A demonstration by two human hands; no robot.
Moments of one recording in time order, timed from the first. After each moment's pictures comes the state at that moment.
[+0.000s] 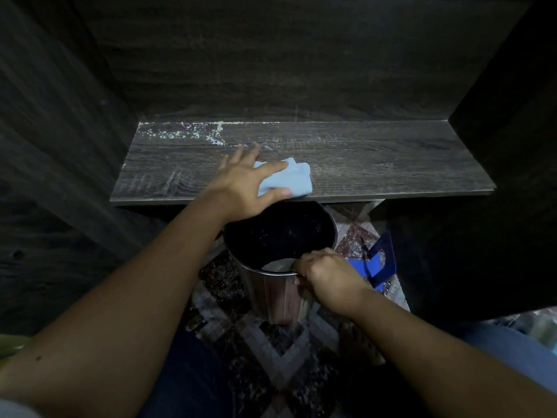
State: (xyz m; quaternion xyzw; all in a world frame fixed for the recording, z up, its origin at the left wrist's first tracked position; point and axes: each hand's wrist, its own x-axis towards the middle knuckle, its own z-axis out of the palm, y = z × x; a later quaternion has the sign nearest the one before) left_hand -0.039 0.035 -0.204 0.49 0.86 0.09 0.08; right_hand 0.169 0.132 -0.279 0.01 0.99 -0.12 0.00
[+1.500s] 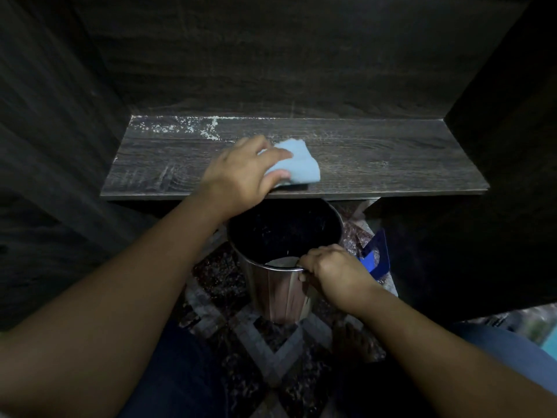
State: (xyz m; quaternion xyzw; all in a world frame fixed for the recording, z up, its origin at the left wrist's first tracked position) left_hand -0.032 0.040 -0.194 0.56 0.80 0.19 -0.08; right_hand 0.181 0.146 -0.278 0.00 0.99 -0.10 -0.06
